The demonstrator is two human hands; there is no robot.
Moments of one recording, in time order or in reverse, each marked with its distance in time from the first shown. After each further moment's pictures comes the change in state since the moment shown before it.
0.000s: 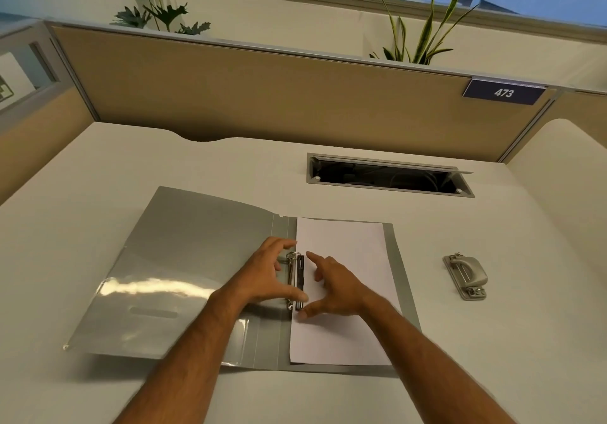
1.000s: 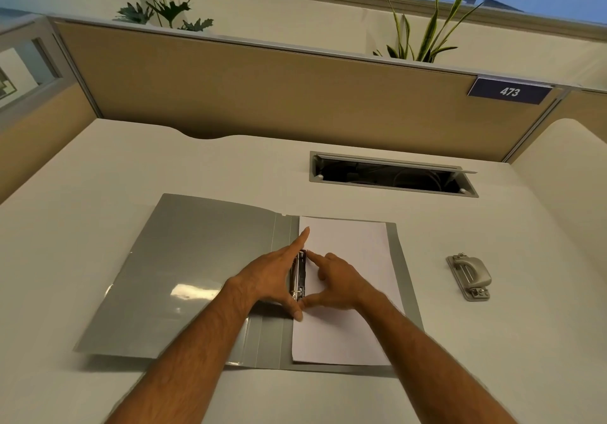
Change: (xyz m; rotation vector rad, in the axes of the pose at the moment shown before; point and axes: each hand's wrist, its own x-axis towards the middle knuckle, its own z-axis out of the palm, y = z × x) left_hand 0.015 -0.002 0.008 0.369 -0.197 0.062; right_hand 0.011 -0.006 0.000 -0.143 0.019 0.033
